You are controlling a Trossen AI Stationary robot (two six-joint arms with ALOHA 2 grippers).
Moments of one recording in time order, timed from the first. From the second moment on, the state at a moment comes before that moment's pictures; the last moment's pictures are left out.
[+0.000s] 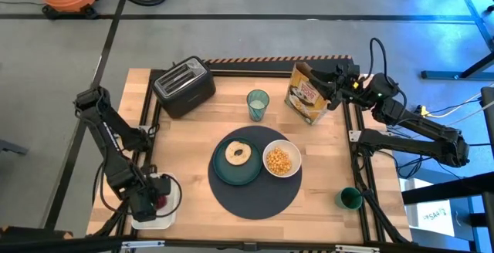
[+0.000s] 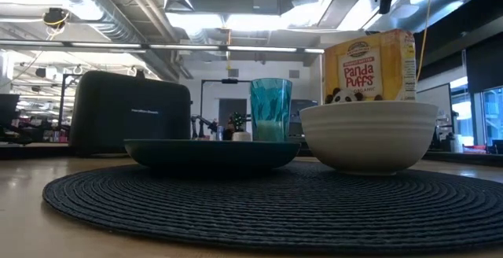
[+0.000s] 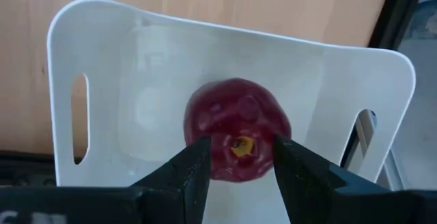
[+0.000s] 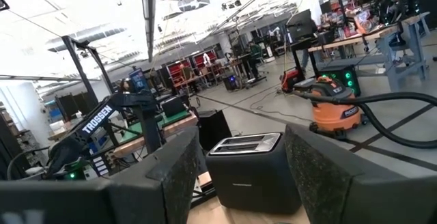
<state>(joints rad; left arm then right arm) -1.02 1.35 0.98 -1.02 0.02 -1.25 -0.48 0.70 0.68 0.23 -0.17 0.39</state>
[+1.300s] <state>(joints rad) -1.02 1.35 0.95 -0.98 0.04 -1.14 -0.48 0.70 0.68 0.23 -0.17 0.41</state>
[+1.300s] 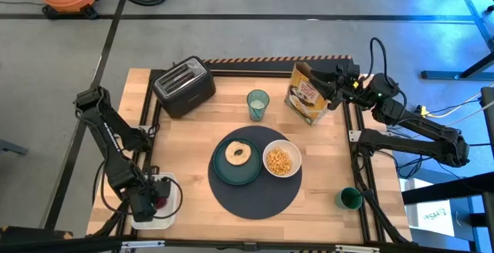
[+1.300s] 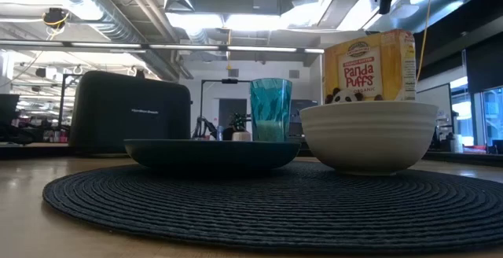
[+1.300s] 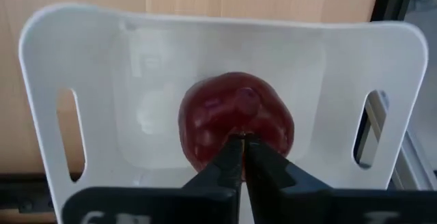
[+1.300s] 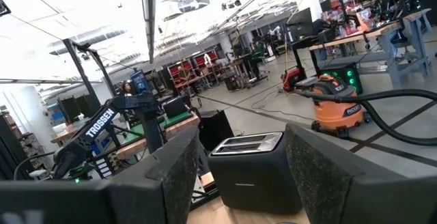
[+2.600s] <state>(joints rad) -1.02 1.35 0.95 -0.97 -0.09 -1.11 -0.48 0.70 0.68 0.24 -0.15 0.40</state>
